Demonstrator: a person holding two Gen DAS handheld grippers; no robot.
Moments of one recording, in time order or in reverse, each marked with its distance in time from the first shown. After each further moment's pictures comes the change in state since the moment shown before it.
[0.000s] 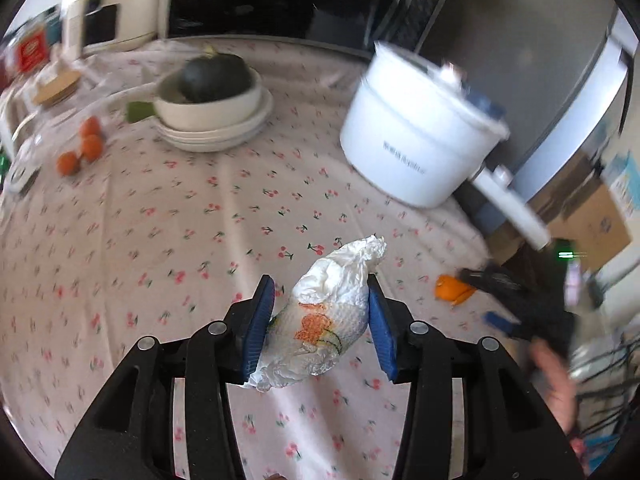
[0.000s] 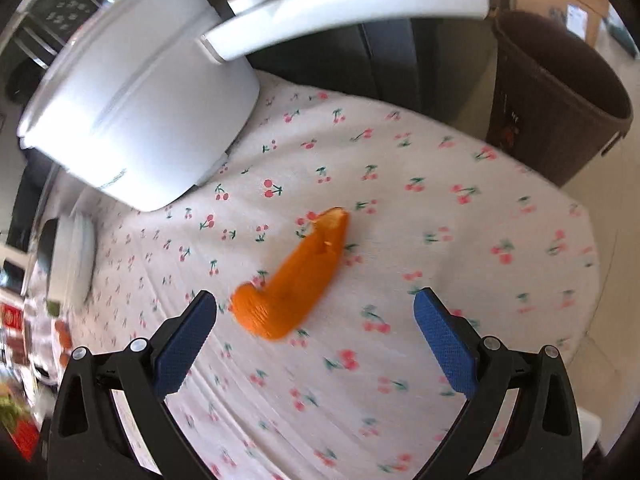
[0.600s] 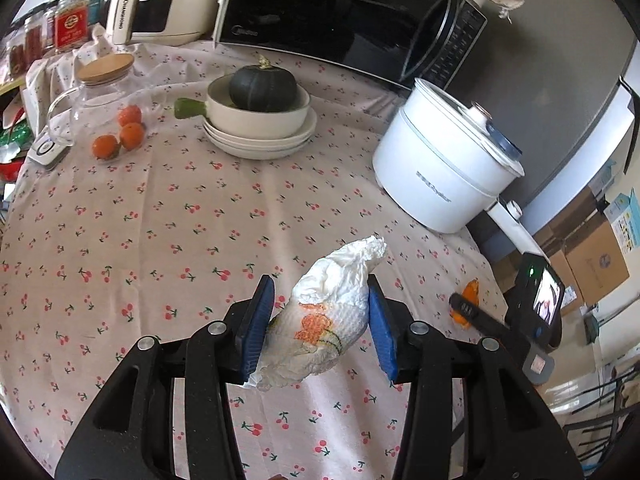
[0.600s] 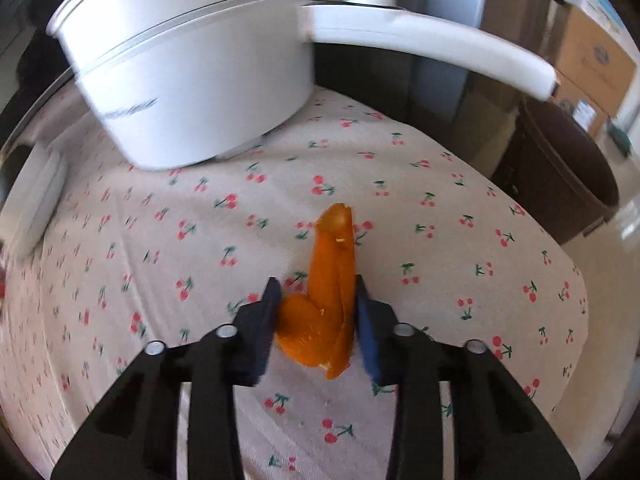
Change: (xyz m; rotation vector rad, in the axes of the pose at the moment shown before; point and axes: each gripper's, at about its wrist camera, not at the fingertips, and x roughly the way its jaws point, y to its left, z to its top) left arm -0.010 0.033 -0.003 -0.080 -0.058 0.025; right arm 0.003 0.061 -0.040 -0.318 -0.140 -0.164
